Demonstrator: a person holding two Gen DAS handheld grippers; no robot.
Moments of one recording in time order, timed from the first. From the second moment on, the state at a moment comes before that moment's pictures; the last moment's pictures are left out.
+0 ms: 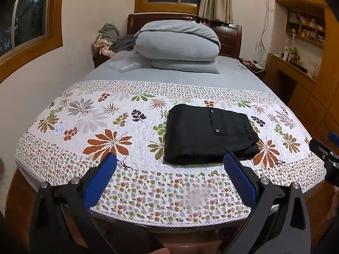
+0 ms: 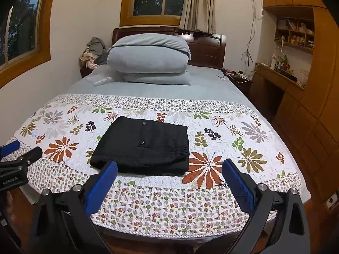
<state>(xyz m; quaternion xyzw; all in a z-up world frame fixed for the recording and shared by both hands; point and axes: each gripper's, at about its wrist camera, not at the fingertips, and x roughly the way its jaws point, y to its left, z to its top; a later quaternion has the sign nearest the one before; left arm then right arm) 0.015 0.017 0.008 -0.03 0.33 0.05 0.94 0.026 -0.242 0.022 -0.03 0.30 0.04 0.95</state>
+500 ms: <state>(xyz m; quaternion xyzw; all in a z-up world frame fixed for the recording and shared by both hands) 0.008 0.008 0.013 -0.02 0.33 0.04 0.94 0.014 -0.241 0.026 -0.03 0.29 0.03 0.95</state>
